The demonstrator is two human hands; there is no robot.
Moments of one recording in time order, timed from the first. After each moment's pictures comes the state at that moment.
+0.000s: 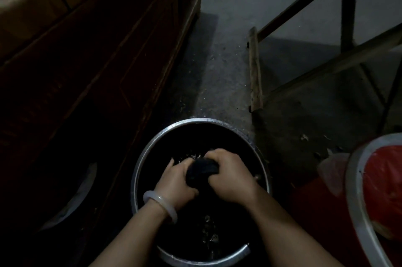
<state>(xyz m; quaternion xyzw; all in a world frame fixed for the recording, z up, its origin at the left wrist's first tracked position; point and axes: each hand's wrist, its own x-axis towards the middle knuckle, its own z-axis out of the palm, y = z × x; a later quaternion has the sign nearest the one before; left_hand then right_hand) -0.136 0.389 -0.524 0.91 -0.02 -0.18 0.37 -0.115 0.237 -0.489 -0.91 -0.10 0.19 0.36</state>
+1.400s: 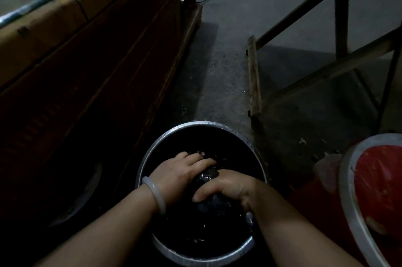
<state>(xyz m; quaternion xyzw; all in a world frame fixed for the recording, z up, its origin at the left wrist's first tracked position) -0.128 0.409 -0.509 0.93 -0.32 -0.03 0.14 -0.124 0.231 -0.481 -0.65 0.07 0.51 0.56</state>
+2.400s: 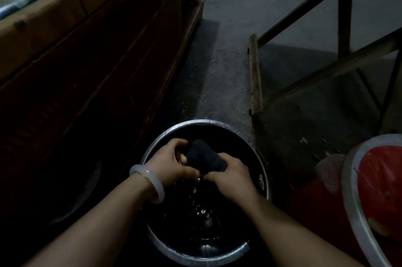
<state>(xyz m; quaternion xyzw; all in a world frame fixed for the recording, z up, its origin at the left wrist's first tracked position) -0.114 0.413 -0.484 0.81 0.10 -0.24 0.53 -0.127 0.237 -0.502 -0.85 0.11 0.21 0.47</state>
